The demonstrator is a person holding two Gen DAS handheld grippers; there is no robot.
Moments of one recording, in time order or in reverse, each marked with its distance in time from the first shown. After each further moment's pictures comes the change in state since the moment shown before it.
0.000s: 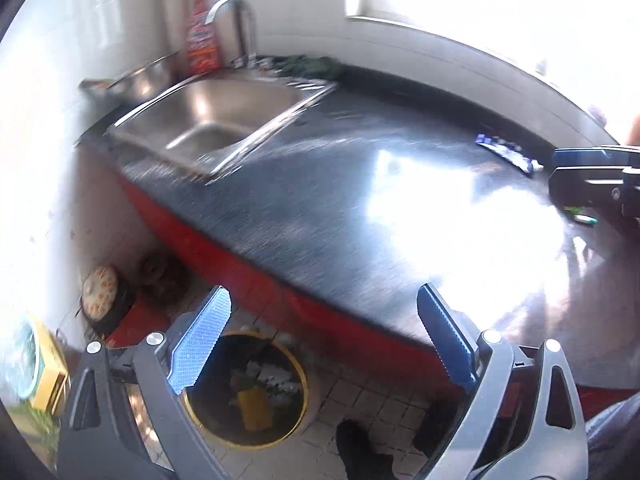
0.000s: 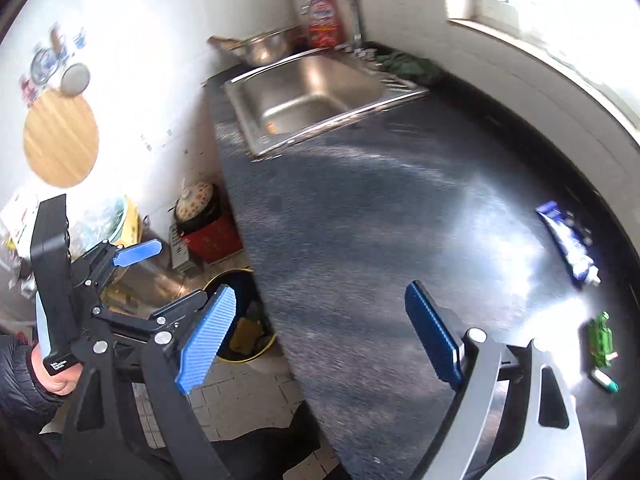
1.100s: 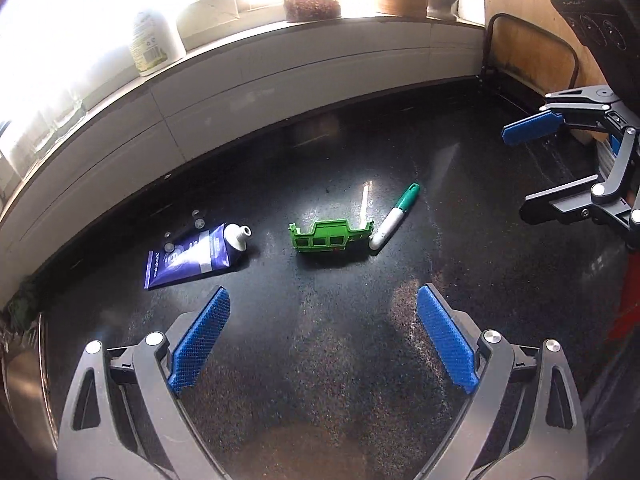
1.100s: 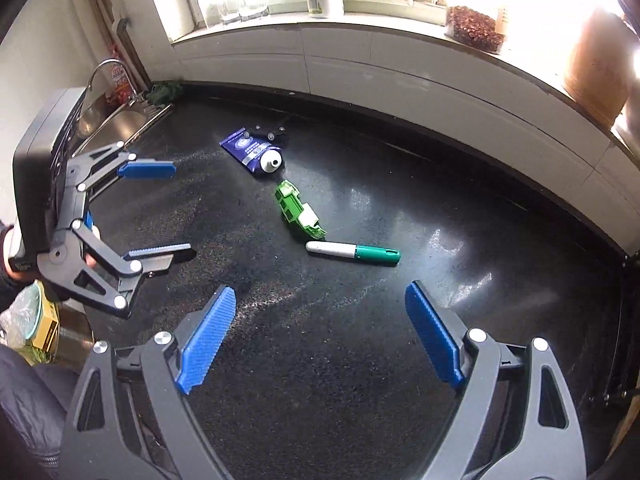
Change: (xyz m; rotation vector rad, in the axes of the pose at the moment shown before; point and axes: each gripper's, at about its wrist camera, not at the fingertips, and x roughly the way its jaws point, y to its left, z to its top) left arm 0.100 -0.357 0.103 0.817 0.001 -0.488; right arm -0.133 -0.293 -0.158 0.344 -0.028 -0.304
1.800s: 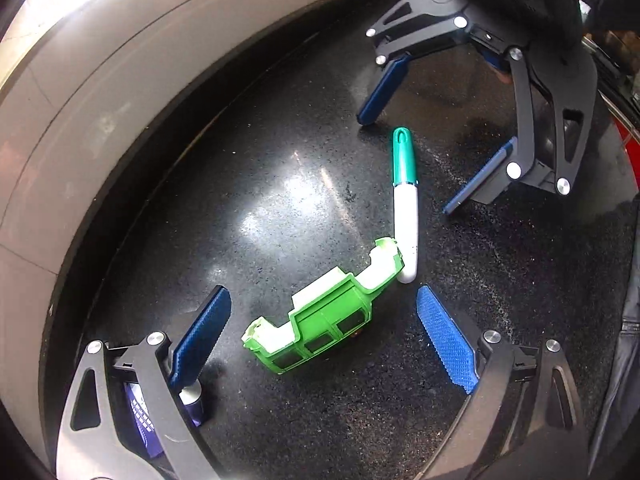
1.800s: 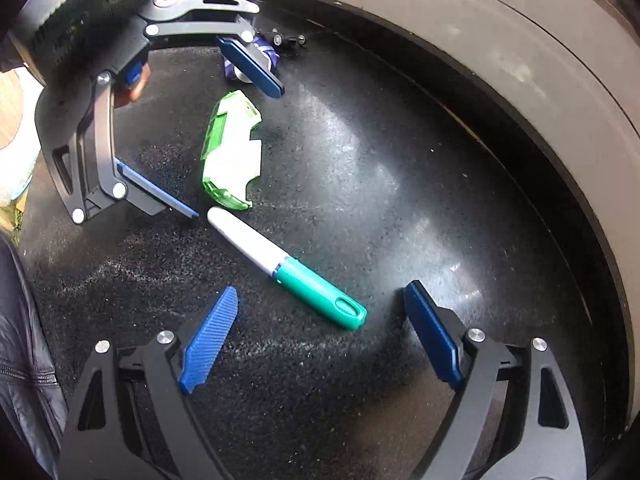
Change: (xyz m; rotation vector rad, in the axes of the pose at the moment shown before) left arm 0.136 0.000 0.037 0.478 0.135 -0.255; right arm 0.144 -0.048 0.025 -0.409 0.154 0.108
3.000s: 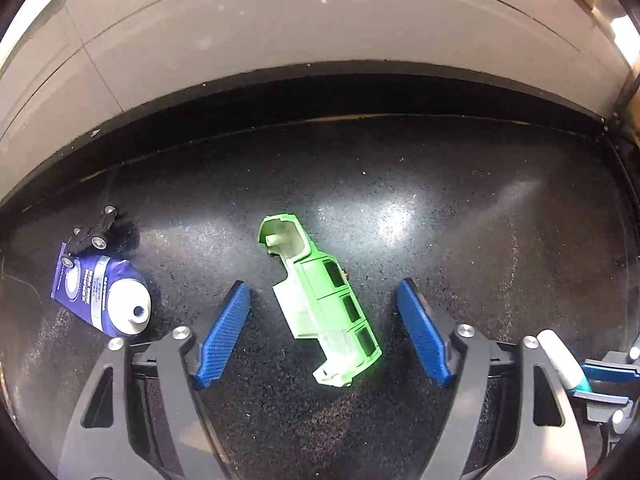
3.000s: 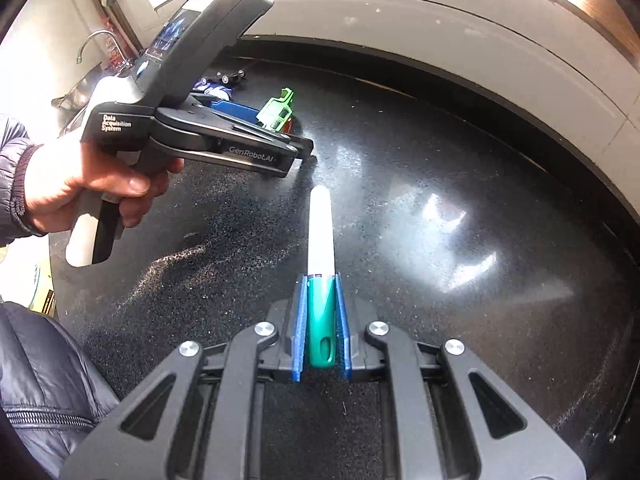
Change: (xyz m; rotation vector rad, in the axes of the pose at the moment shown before) left arm 0.018 0.037 0.041 -0.866 0.069 0.284; right arm -0.078 0.008 -0.074 0.402 -0.075 -0.047
